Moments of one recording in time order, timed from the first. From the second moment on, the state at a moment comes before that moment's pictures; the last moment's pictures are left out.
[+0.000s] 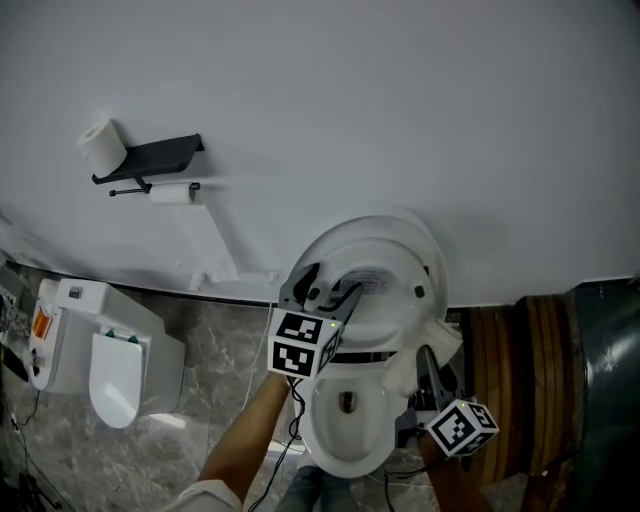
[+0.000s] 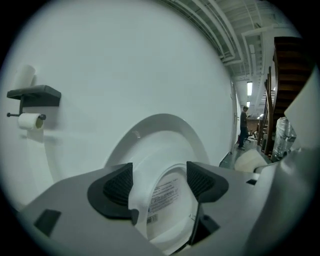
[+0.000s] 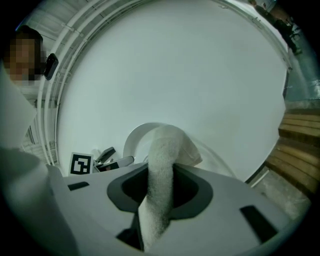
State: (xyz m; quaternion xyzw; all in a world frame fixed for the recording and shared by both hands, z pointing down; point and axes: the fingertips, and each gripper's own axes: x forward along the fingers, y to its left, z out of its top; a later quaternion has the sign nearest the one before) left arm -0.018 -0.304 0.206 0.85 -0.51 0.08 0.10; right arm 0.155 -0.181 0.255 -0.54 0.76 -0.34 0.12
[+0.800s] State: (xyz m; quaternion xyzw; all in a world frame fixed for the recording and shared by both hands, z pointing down) left arm -0.011 -0.358 0.234 0.83 -0.52 0.18 0.11; right arm 0.179 -0.161 0.260 -0.55 0.71 -0.39 0.19
